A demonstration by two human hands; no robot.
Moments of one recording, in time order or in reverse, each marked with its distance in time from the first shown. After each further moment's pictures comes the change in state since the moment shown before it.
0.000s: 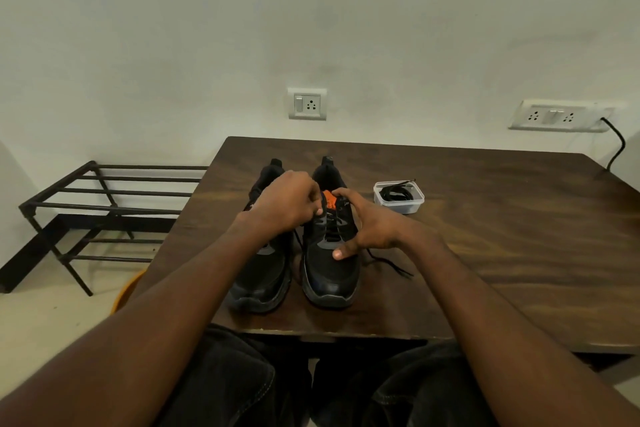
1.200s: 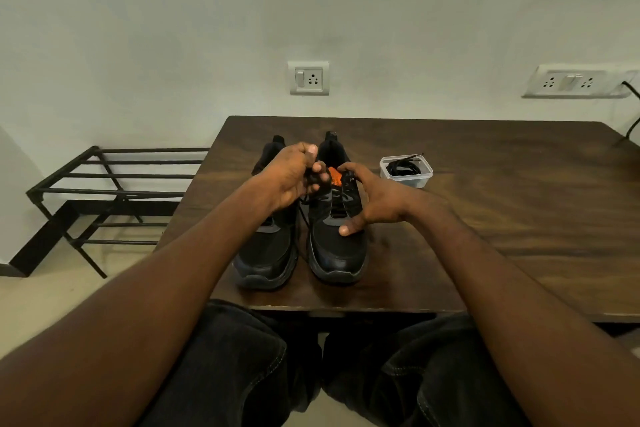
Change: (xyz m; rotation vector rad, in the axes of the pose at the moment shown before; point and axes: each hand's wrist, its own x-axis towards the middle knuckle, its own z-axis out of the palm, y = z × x) left_hand 0.011 -0.003 0.010 -1.233 -0.005 -0.454; right_hand 0.013 0.010 0.003 -0.018 0.005 0.031
